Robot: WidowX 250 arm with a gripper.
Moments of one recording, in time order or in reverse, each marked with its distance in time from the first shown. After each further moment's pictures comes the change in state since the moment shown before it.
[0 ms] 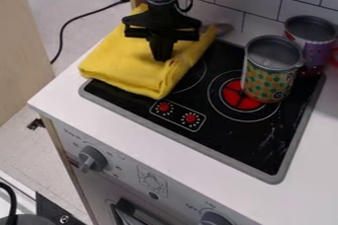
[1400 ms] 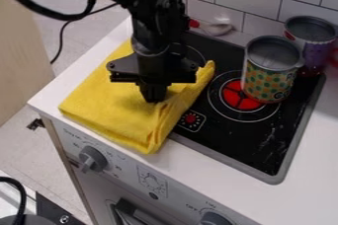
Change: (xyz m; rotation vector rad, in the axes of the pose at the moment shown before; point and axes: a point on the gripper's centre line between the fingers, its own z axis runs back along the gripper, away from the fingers) arm -0.082 0.002 0.012 0.005 -0.054 0.053
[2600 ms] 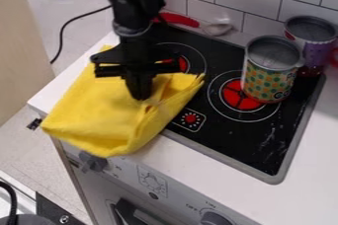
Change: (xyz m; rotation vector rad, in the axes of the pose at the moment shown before) arm 0.026 0.013 0.009 -0.024 0.100 0.091
